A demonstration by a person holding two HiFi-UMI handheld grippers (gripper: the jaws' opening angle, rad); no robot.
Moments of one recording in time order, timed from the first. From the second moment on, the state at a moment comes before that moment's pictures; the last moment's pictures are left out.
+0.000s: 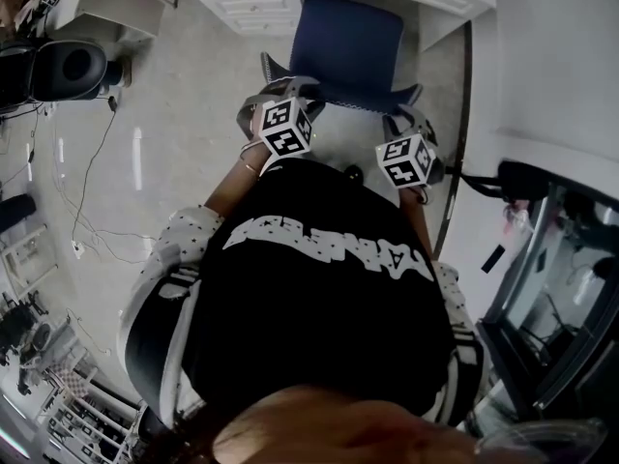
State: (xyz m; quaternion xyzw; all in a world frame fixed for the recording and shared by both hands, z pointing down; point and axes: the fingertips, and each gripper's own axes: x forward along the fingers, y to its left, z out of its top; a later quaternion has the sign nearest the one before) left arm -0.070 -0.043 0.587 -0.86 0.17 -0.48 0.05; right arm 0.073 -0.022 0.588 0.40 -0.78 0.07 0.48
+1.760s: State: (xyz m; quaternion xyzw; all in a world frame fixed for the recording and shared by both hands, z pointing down) left arm -0.056 -0.136 0.587 -0.87 0.12 -0.46 0.08; right arm 0.085 -0.117 0.587 0.49 -0.67 0.08 0.55
